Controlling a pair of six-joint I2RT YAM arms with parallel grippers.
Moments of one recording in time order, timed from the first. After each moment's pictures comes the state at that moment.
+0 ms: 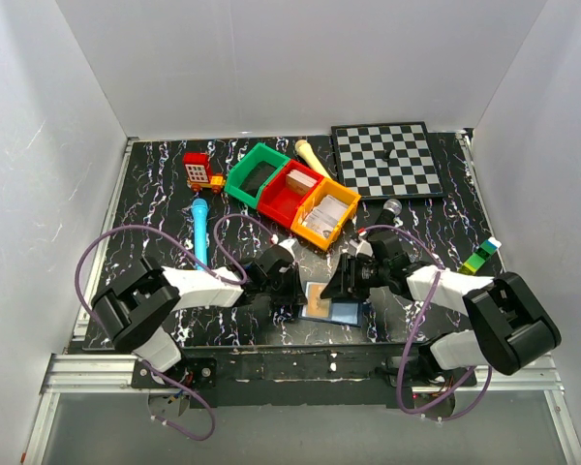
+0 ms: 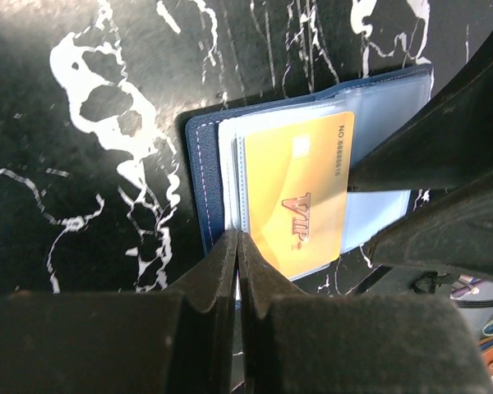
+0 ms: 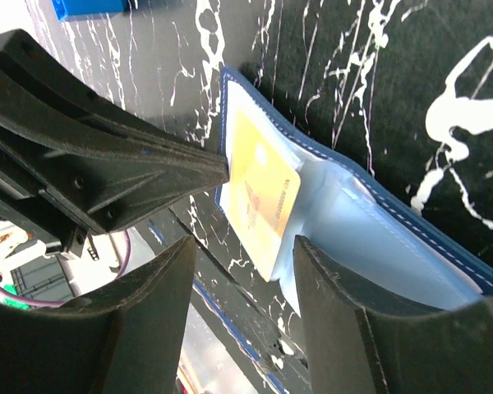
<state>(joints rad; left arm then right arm) -0.92 1.58 0.67 0.08 0.12 -0.81 0.52 1.35 0.44 0.04 -0.67 0.75</state>
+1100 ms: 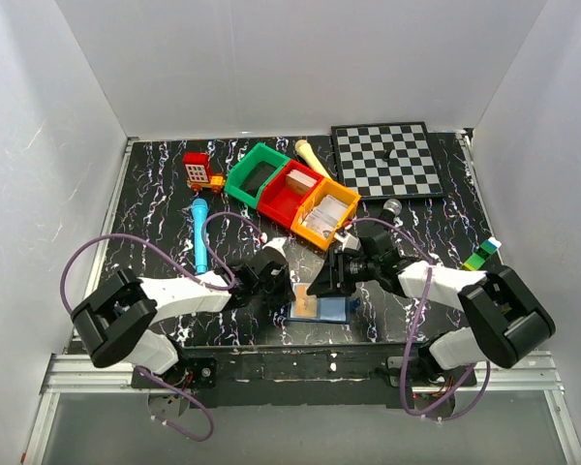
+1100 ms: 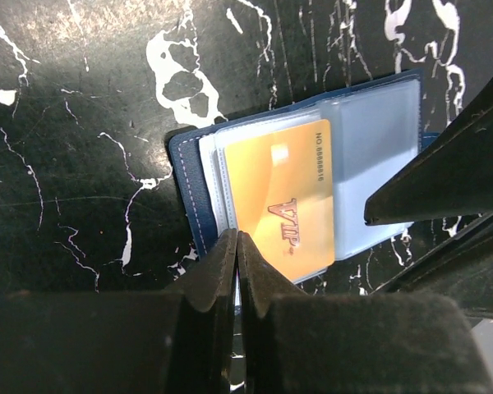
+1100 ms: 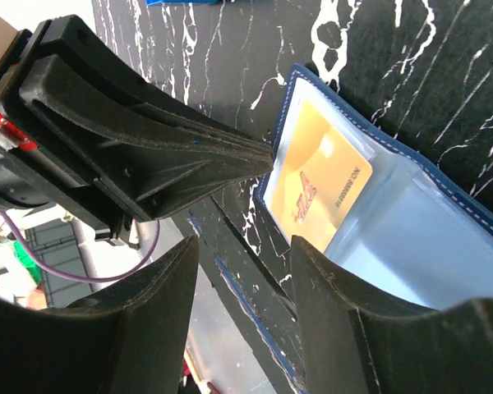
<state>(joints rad) -0.92 1.43 0.63 -0.03 0.00 -0.78 0.60 1.39 0.52 0.14 -0.73 0.80</state>
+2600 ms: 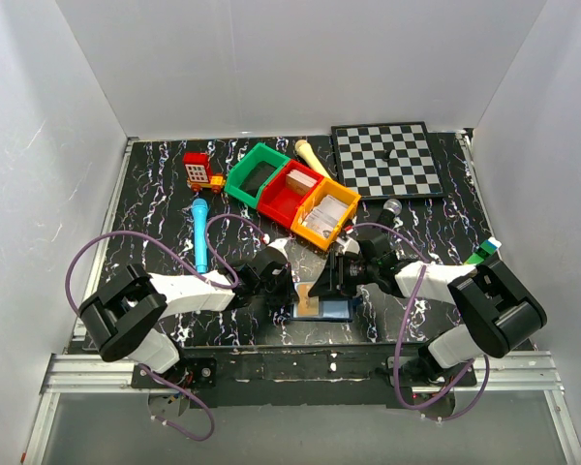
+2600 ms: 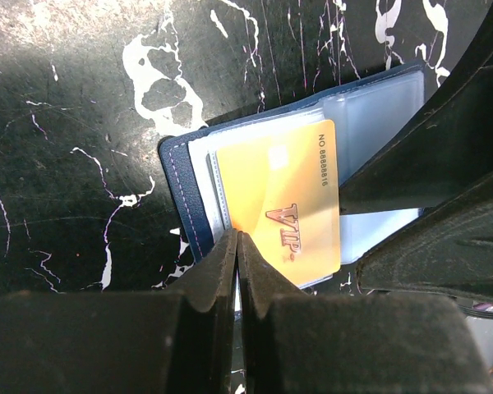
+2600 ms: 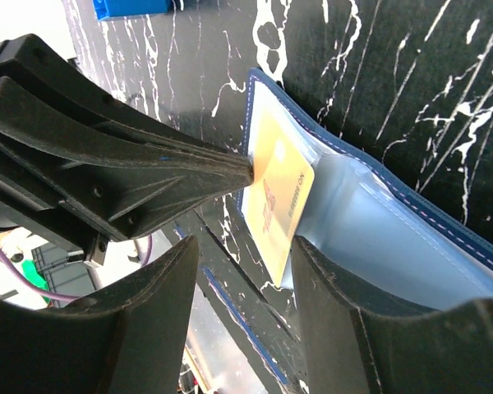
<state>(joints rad) -0.92 1.49 0.62 0.05 0.05 -0.80 0.60 1.46 0.49 0.19 -0.69 0.84</state>
